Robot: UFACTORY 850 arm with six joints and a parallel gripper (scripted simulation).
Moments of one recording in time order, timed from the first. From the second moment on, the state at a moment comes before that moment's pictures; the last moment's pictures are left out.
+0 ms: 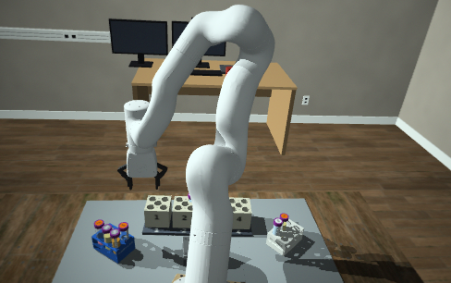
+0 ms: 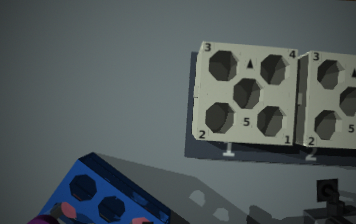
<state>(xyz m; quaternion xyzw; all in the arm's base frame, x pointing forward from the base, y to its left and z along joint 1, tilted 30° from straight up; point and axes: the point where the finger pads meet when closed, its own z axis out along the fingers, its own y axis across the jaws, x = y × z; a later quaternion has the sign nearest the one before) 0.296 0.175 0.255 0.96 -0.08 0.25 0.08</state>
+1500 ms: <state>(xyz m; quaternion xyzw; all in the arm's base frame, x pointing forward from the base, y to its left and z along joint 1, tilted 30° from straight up) 0.306 -0.013 0.305 0.96 -0.09 0.26 0.09</state>
